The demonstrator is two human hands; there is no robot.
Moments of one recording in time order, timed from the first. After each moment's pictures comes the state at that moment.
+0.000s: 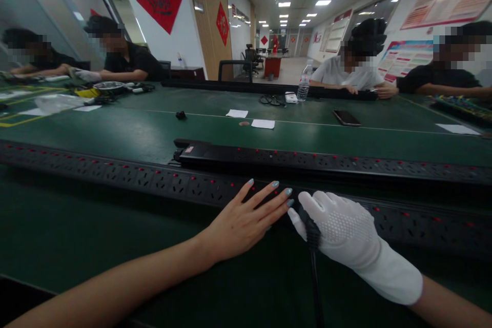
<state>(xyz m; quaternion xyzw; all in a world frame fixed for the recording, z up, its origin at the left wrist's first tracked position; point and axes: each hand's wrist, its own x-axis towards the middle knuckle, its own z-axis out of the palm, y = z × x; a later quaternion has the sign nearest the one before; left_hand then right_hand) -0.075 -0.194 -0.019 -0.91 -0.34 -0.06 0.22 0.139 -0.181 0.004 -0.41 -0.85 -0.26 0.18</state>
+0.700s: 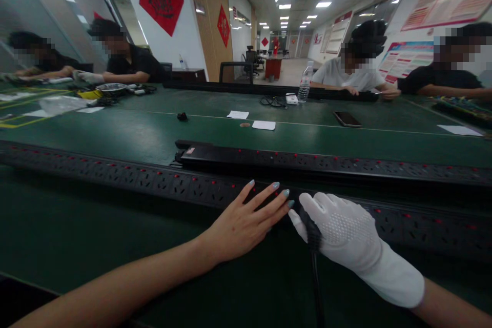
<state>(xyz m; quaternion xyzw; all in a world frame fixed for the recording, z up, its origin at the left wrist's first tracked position) -0.076 -0.193 -0.022 -0.91 -0.34 -0.06 0.22 0.137 -0.181 0.005 -0.41 -0.85 -0.26 0.19</state>
